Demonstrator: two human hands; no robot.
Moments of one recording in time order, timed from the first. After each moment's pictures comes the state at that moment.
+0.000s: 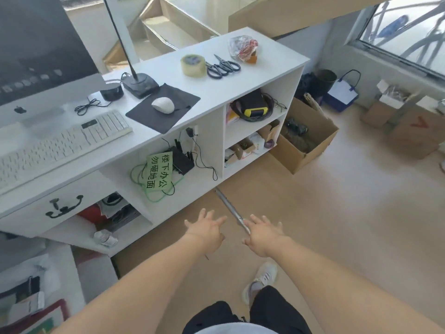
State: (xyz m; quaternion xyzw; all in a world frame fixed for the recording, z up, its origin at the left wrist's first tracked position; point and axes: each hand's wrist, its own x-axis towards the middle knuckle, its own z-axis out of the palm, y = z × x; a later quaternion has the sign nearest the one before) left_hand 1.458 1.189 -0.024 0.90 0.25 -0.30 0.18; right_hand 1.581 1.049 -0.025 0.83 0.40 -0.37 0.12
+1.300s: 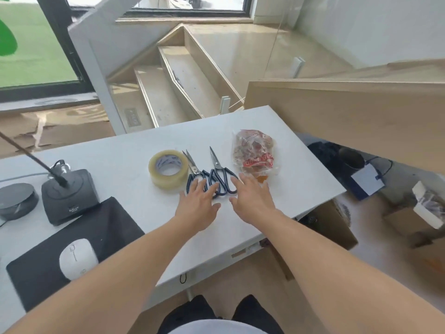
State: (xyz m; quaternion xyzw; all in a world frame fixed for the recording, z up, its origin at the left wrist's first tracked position) left_hand 1.943 1.592 0.019 0.91 0.37 -0.04 0.17; right_hand 2.086 1.504 0.066 0.84 0.53 -0.14 0.06
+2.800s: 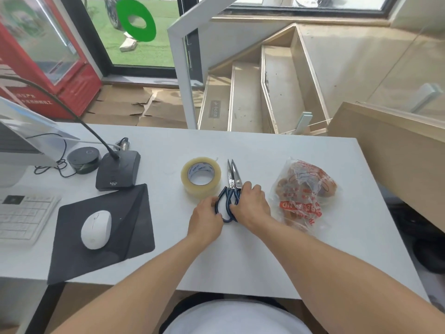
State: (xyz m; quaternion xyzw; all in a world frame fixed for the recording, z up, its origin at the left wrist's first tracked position) left_hand 1.983 1.600 0.005 0.57 0.69 0.19 0.41; right_hand 2.118 1.627 0.015 0.78 0.57 -0.25 -0.05
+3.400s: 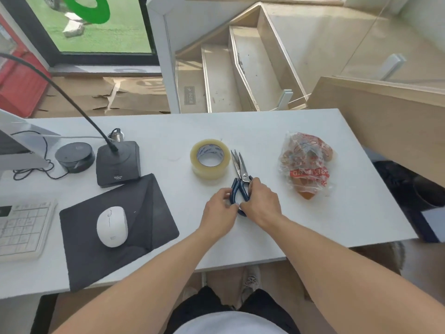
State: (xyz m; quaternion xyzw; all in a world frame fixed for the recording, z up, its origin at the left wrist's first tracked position) left_hand 1.934 1.579 -0.003 0.59 0.58 0.20 0.53; right_hand 2.068 1.568 0.022 0.83 0.51 -0.23 -0.07
